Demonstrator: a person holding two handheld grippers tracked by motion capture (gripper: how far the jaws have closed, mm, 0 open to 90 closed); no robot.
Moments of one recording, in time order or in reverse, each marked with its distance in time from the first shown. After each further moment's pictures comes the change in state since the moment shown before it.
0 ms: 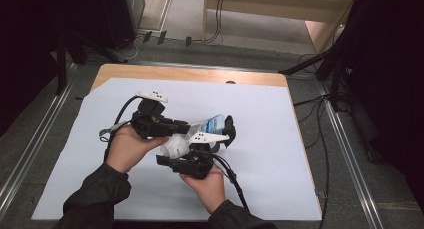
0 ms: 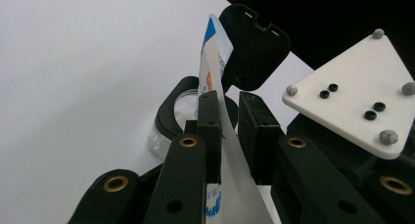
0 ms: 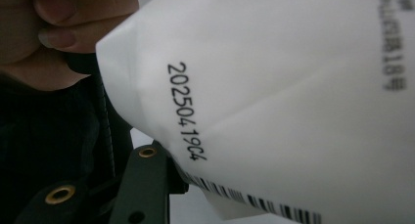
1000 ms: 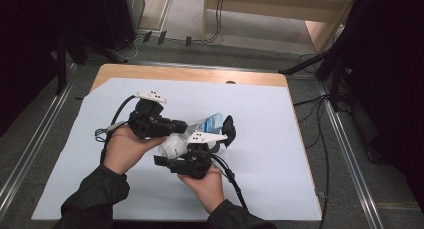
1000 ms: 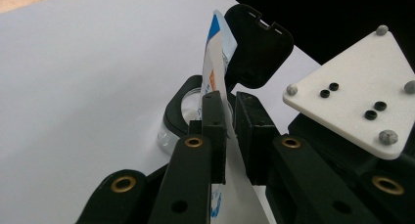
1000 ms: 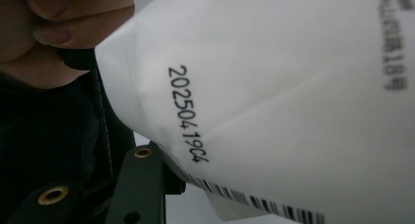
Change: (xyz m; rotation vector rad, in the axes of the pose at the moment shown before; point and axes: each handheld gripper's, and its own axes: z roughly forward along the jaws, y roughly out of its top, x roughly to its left) left arm -0.005 0.001 -0.008 0.004 0.041 0.024; right arm 0.003 0.002 0.003 -0.004 0.012 -0.015
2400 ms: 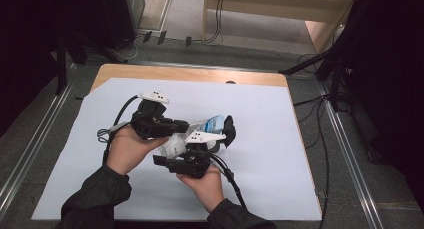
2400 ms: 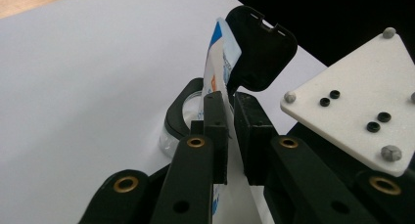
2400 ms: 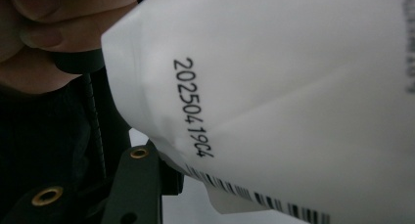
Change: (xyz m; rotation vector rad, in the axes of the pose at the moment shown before) left arm -0.004 0.001 0.005 -0.003 0.021 0.013; right arm 0.000 0.001 0.003 0.003 -0.012 -0.012
